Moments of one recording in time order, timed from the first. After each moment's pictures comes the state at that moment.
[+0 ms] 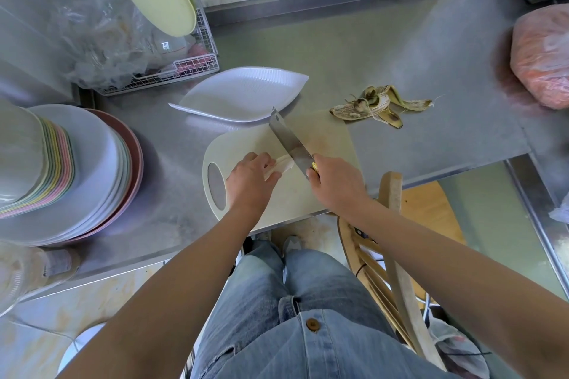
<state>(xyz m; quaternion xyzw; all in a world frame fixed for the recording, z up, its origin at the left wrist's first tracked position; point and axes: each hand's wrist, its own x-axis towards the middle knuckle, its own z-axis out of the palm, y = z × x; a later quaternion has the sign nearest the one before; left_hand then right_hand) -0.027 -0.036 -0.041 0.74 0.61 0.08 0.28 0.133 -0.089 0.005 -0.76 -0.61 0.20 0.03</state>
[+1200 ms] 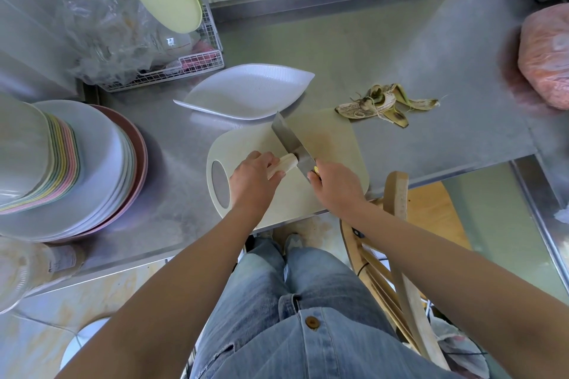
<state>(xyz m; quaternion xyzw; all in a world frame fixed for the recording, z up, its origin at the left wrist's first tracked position) -0.030 -0.036 -0.039 0.73 0.61 0.07 0.30 0.129 -0.094 -0.018 -0.77 -0.59 0.23 0.02</state>
